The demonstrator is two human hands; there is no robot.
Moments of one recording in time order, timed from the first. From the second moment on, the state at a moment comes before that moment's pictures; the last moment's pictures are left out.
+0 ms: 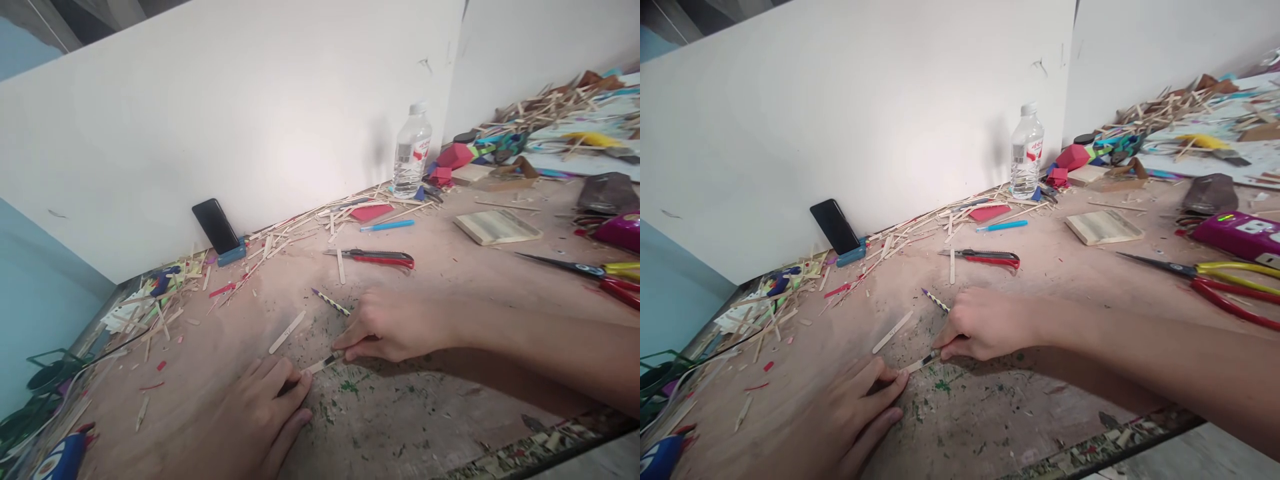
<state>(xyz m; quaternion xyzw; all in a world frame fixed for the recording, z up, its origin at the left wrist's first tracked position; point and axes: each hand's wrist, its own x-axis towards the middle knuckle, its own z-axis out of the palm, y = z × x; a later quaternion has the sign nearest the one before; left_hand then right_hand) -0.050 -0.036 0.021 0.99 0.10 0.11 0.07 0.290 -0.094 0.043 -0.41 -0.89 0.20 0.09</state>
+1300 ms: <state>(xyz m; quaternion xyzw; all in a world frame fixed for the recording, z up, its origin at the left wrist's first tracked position) -0.051 -0.035 0.015 0.99 0.11 0.10 0.08 0.287 -0.093 0.047 -0.44 -0.86 0.23 0.09</state>
